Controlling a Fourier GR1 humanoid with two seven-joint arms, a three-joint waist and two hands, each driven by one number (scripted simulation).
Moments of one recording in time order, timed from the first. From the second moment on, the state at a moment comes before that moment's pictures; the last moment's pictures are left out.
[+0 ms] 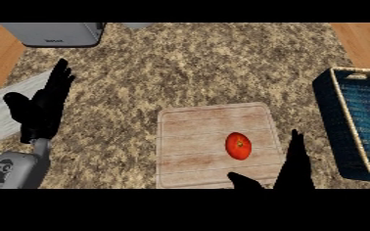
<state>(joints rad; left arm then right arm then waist) -0.19 0.48 -0.17 -1.43 0.31 0.32 0.06 0.24 -0.01 0.53 -1.95 1.22 -0.40 1.16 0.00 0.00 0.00</state>
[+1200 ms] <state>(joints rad) -0.20 0.44 -0.12 -1.45 0.25 0.30 0.11 0.14 -0.01 0.55 -1.69 1.25 -0.57 1.17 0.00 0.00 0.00</state>
